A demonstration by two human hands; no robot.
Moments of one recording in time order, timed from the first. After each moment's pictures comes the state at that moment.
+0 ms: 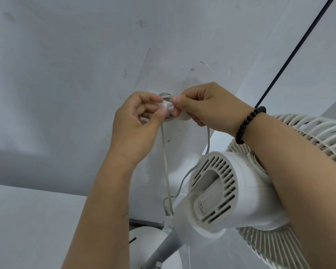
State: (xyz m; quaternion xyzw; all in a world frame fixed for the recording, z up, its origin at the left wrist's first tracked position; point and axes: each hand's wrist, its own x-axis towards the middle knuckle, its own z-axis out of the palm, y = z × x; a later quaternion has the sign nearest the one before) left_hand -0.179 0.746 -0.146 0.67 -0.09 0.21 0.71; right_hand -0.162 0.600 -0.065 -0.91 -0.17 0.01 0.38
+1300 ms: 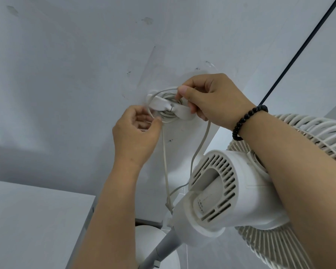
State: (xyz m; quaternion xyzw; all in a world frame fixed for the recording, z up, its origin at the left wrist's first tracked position) left_hand -0.163 0.739 -0.178 0.68 0.04 0.25 0.69; right_hand -0.155 0.605 -0.064 -0.91 -0.16 -0.07 0.38
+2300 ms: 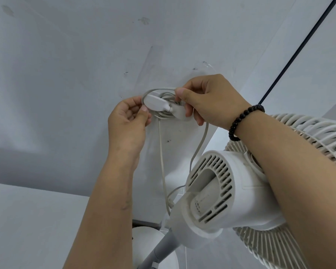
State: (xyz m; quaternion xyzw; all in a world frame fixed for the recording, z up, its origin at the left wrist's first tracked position) left_hand -0.156 0.743 -0.165 0.52 0.05 0.19 0.83; right_hand -0.150 0.604 -0.065 -0.93 -0.13 -0.07 0.35
